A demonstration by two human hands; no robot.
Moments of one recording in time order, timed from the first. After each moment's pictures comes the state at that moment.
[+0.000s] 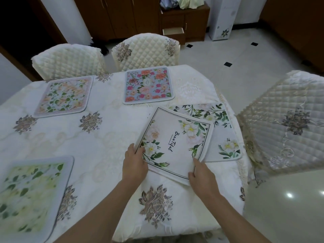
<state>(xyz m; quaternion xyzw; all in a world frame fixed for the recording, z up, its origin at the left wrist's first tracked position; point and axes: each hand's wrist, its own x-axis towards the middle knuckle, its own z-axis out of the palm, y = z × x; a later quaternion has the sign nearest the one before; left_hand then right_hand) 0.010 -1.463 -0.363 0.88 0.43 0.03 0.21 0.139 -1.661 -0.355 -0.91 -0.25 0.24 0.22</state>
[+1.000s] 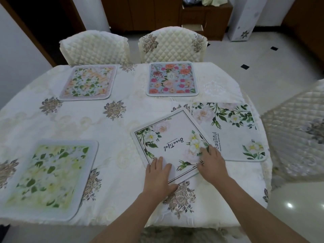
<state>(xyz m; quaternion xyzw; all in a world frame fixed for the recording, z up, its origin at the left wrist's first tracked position) -0.060 -1.493 -0.384 0.93 0.31 -0.14 0.16 0.130 -1.605 -0.371 -0.91 -0.37 0.18 0.03</state>
